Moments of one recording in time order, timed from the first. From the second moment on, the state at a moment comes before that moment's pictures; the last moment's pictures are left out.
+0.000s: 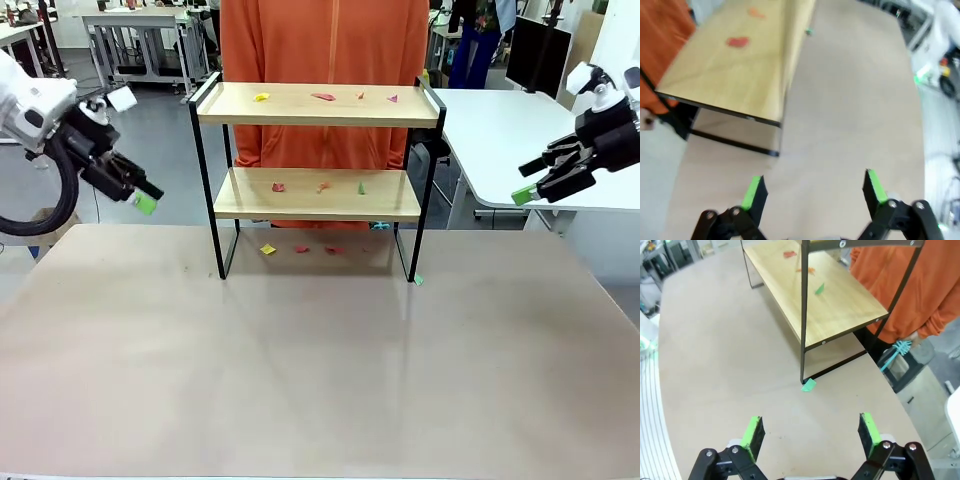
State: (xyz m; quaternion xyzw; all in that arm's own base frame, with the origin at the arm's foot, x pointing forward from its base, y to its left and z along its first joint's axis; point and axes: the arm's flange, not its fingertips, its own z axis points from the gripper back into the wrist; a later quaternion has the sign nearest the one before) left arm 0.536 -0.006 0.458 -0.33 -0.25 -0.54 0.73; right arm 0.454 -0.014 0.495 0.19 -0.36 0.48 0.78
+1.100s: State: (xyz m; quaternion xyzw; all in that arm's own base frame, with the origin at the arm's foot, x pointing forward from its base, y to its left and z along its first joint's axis) left arm 0.620 0.137 0.372 -0.44 -0.45 -0.51 0.59; right arm 0.560 -0.147 0.389 0.43 -0.45 0.49 0.61
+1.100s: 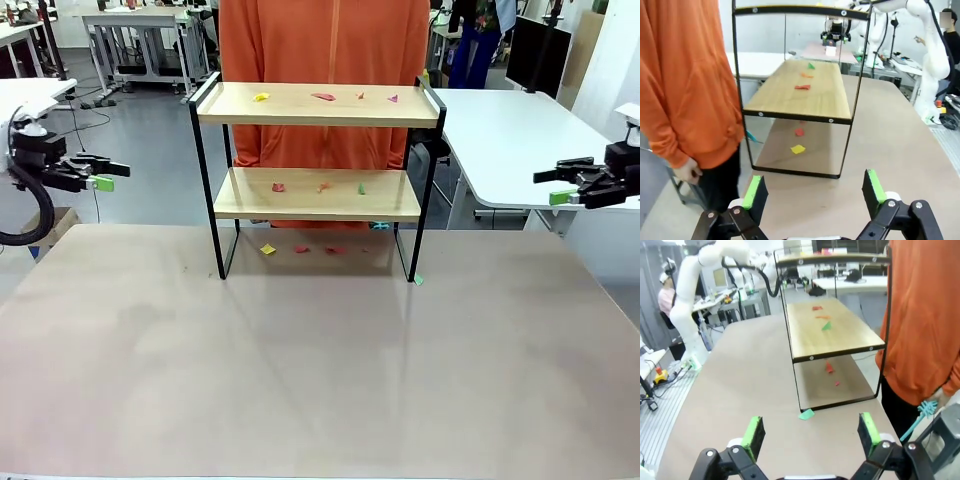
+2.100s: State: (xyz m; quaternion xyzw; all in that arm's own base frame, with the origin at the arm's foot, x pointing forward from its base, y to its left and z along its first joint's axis) left arm 0.585 0.153 0.359 -0.42 -0.57 -0.45 0.55; right arm 0.573 -0.157 0.392 0.44 -0.49 0.46 0.60
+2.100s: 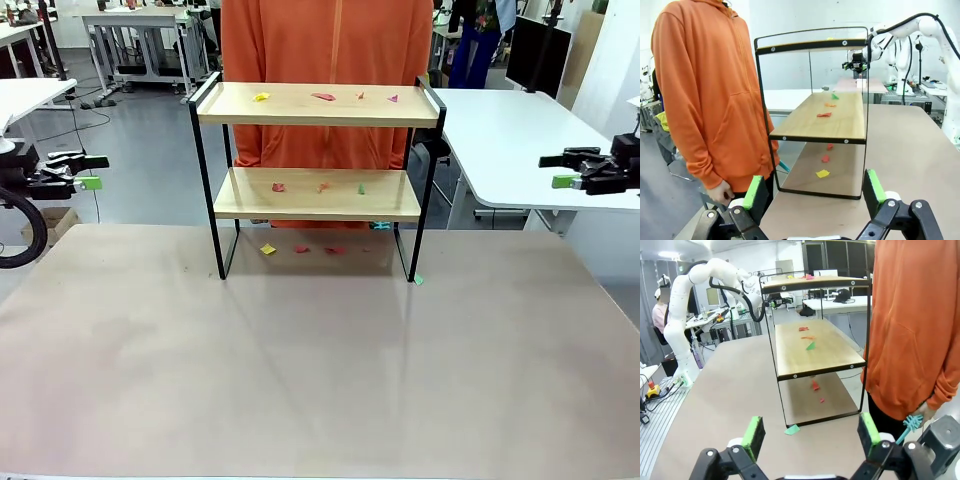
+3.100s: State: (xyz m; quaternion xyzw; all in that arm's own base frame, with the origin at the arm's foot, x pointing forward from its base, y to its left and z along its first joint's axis) left arm 0.585 0.157 0.357 -0.41 -0.57 -0.45 0.55; right arm 0.573 -0.157 0.391 0.44 -0.49 0.46 0.60
